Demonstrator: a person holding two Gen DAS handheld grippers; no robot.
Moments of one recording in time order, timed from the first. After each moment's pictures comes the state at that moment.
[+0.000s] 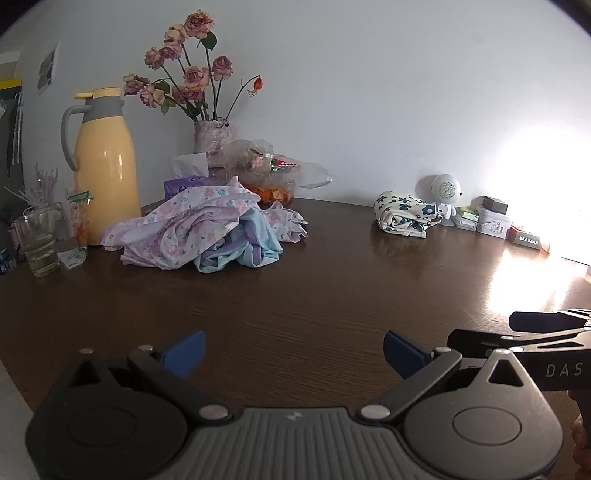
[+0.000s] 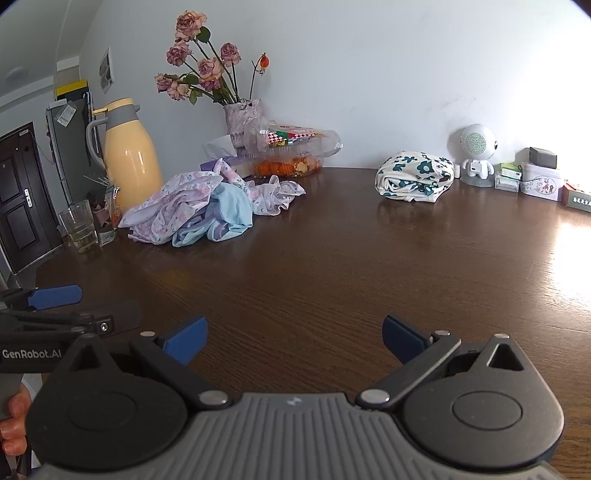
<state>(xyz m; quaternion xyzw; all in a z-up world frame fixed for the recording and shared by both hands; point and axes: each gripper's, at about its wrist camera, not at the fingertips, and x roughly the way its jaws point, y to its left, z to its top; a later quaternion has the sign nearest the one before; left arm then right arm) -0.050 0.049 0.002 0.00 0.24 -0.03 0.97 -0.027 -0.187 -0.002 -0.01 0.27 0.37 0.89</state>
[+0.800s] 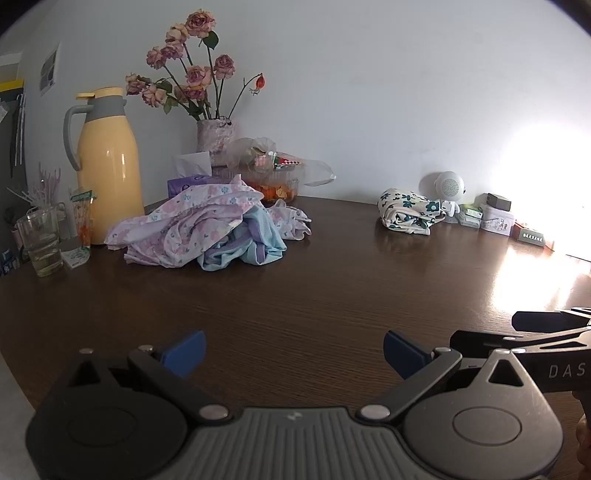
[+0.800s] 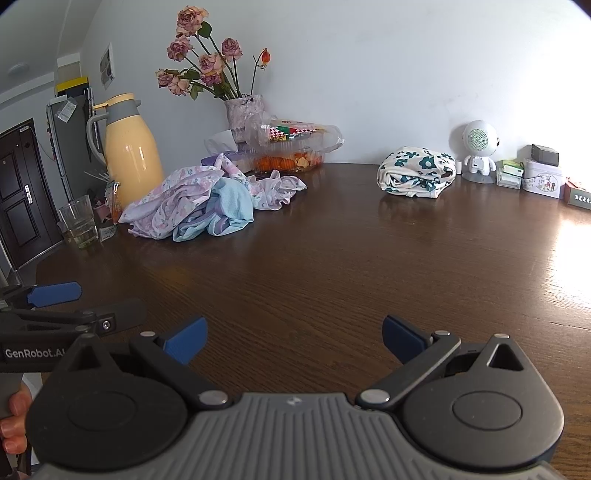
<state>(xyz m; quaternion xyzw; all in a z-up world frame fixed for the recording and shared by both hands) -0.050 0.048 -0.002 0.01 0.24 -0.03 0.97 -0.027 -0.186 -0.004 -0.02 0.27 0.37 0.89</state>
